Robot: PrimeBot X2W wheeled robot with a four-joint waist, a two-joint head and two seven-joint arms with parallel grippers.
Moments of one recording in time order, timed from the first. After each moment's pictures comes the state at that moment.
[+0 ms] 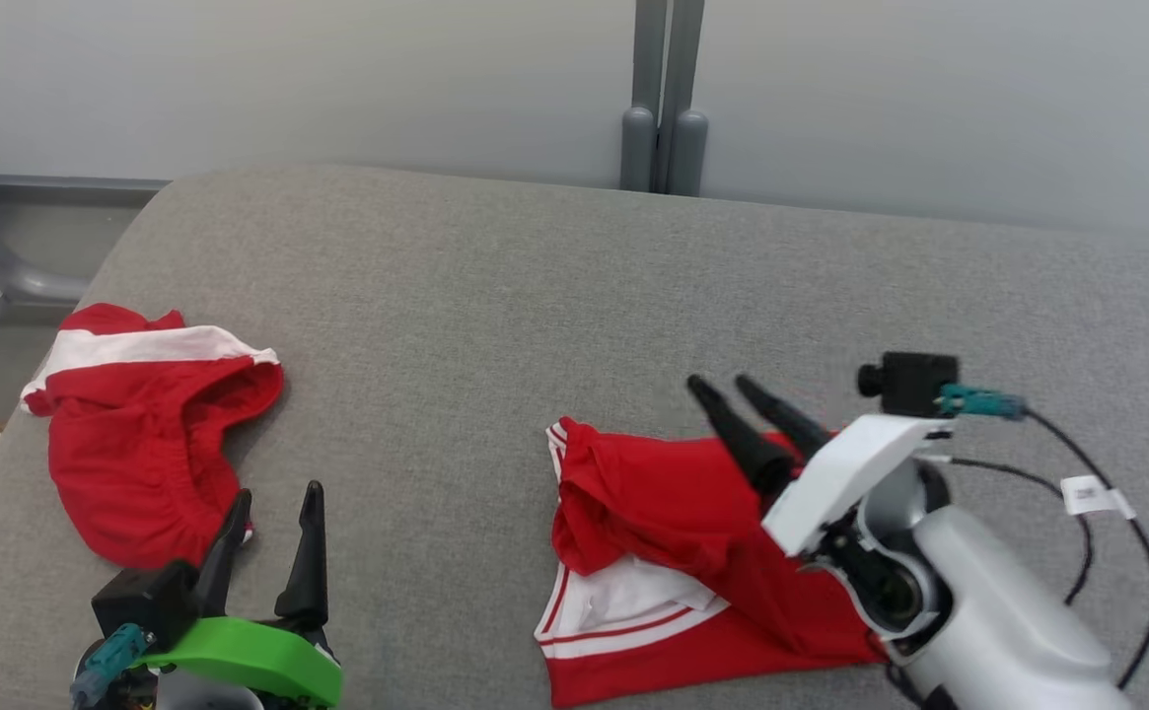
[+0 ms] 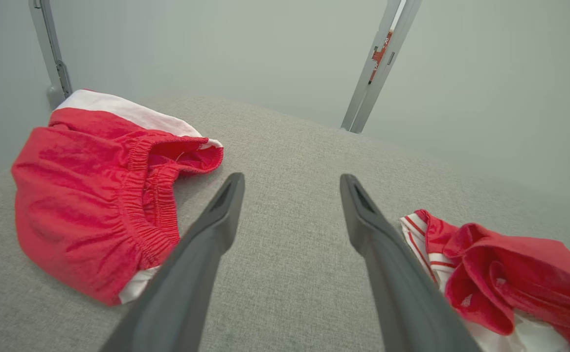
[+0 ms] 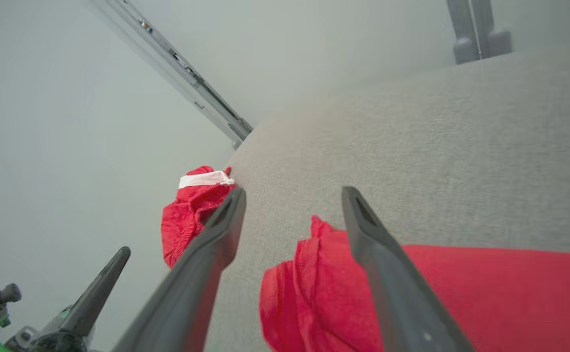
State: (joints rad) left arm -0.07 0.27 -0.29 0.27 -0.61 0.00 -0.25; right arm -0.38 -0.14 0.45 0.34 0.91 0.13 0.09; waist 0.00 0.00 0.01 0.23
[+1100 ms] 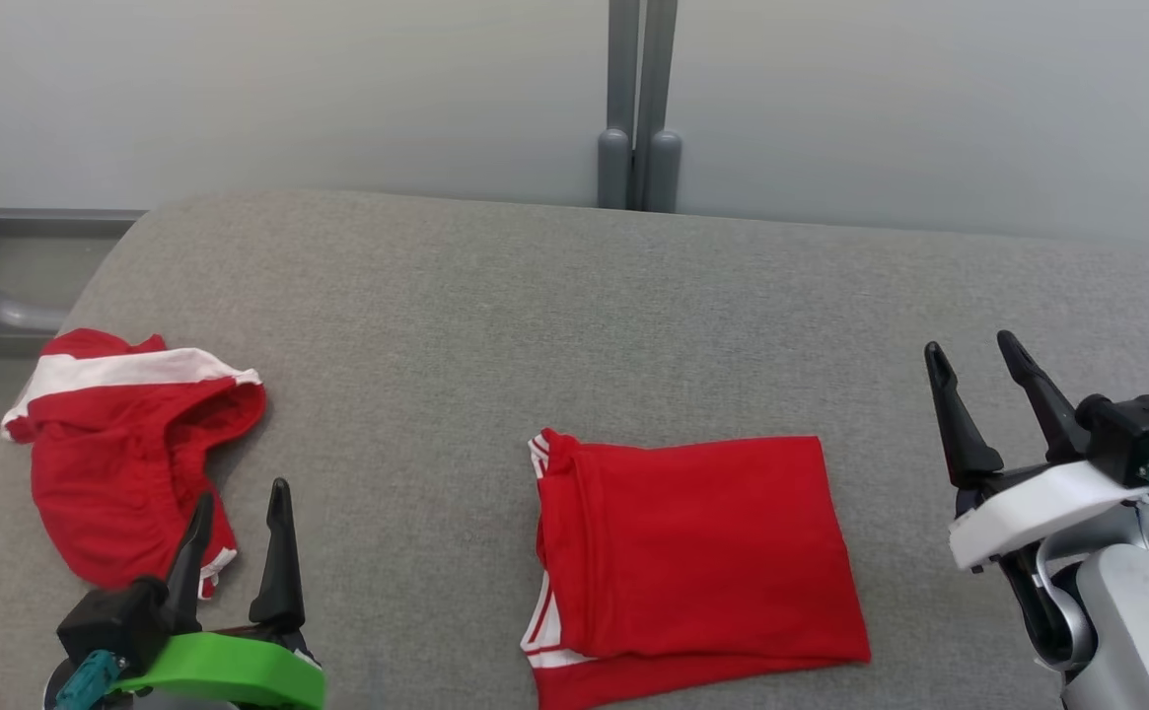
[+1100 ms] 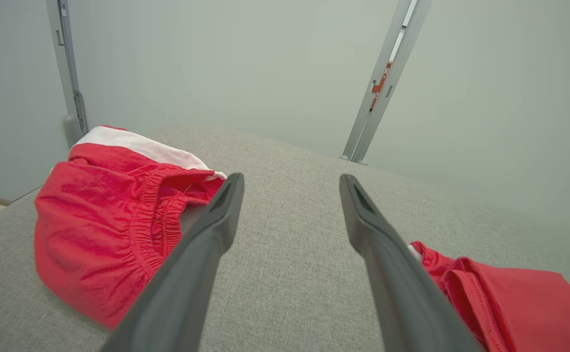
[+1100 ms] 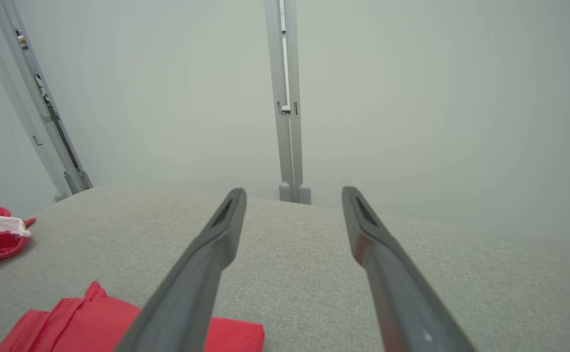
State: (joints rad) left arm -0.01 0.22 -0.19 0.19 -0.53 0.01 -0.26; right arm -0.23 -0.28 0.15 0.31 0.39 0.13 -0.24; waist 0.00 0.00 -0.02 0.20
